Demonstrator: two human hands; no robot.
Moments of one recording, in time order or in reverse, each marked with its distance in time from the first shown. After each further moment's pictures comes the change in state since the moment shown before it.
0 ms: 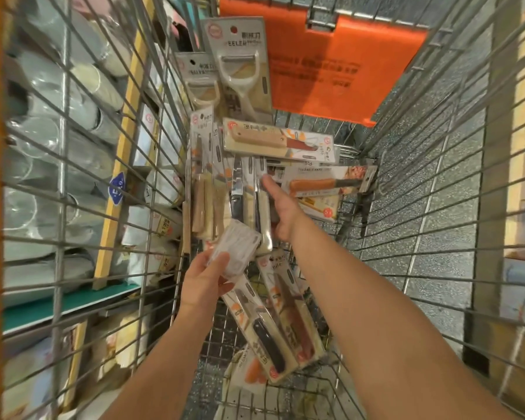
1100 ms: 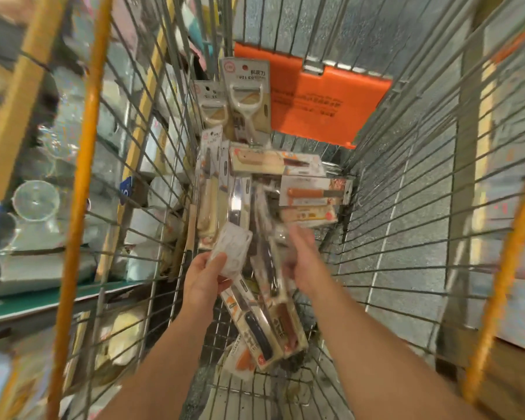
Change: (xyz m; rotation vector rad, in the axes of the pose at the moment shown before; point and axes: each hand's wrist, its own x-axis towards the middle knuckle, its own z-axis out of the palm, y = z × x) left_hand -0.023 -0.004 -0.011 -0.062 -0.025 0.024; right_hand -0.132 0.038 -0.049 0.031 0.024 -0.182
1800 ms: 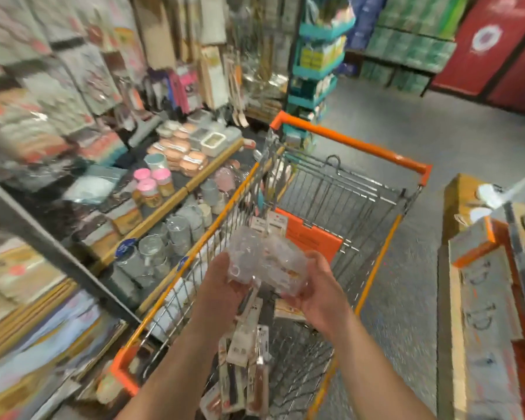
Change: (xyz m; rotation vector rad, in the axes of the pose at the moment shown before) left_hand -0.287 0.083 0.017 -0.613 -0.310 0.605; right_hand -0.311 -0.127 -0.005 -0.075 -0.621 -0.441
